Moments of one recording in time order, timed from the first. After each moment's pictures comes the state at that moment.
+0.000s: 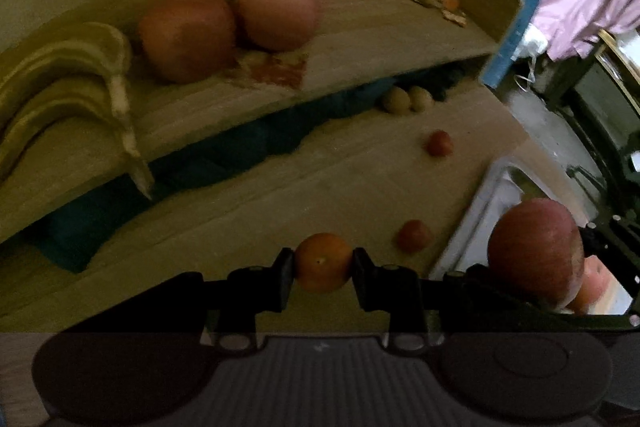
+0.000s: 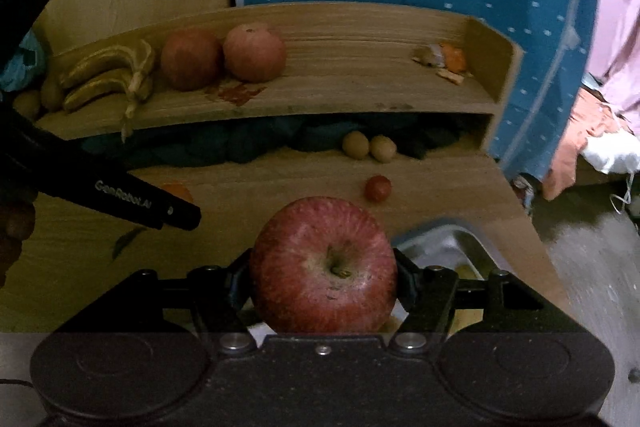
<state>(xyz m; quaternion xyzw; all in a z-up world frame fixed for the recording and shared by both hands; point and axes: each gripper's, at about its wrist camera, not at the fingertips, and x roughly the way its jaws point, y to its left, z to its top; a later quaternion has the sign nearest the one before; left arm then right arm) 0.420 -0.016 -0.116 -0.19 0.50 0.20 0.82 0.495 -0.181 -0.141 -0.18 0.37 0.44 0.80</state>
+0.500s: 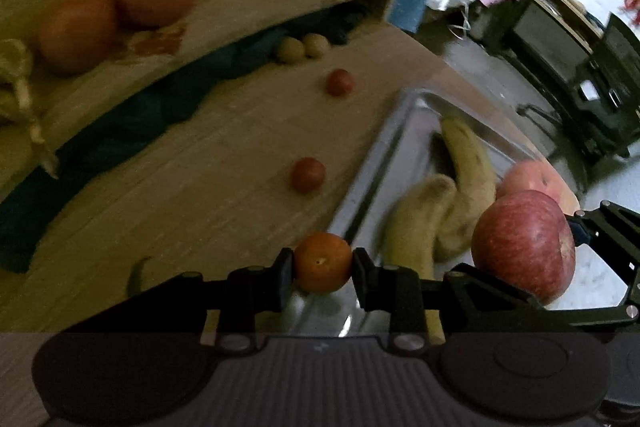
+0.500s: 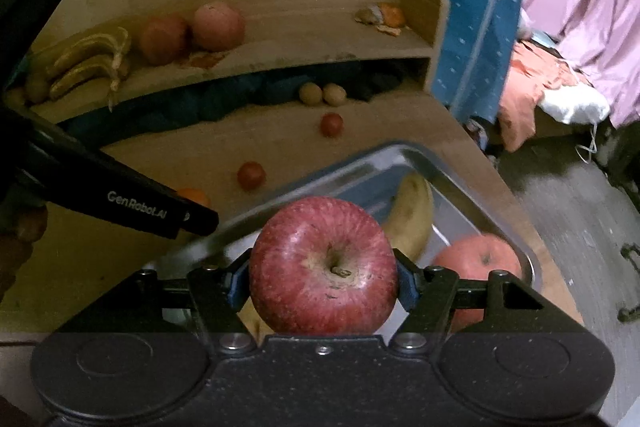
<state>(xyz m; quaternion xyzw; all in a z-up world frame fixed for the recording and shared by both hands) 0.423 -0.071 -0.125 -0.15 0.53 0.10 0.83 0.460 -0.239 -0.140 -0.16 0.41 0.37 0.82</state>
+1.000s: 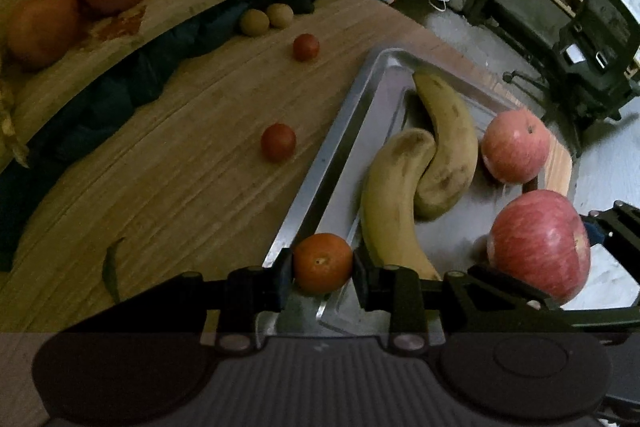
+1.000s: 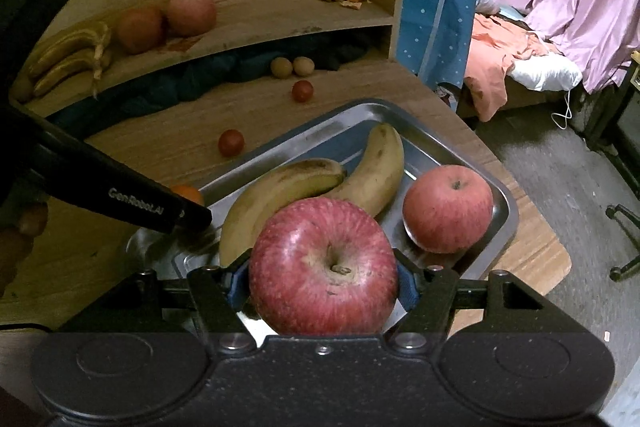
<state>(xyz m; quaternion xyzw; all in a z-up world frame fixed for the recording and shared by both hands) 0.418 -0.089 -0.137 -0.12 0.56 0.07 0.82 0.437 -0.265 -0.148 -0.14 0.43 0.33 0.83</state>
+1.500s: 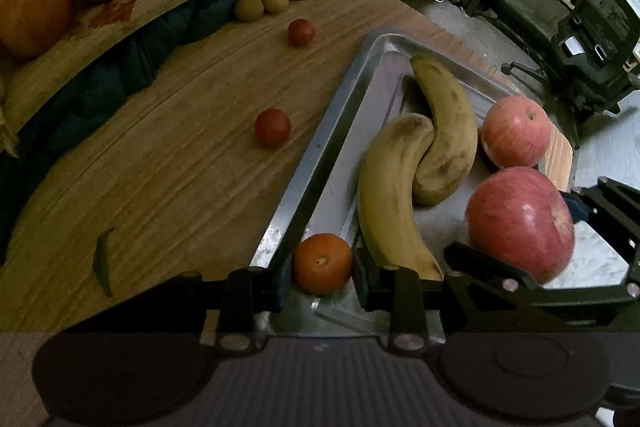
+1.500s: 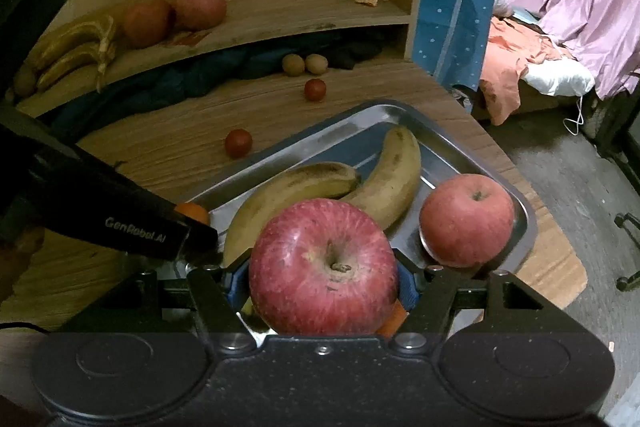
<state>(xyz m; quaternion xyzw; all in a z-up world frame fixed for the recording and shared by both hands) 0.417 -0.092 -0.143 -0.13 0.57 0.06 0.81 0.447 -0.252 -0.157 -0.15 0.43 0.35 0.82</state>
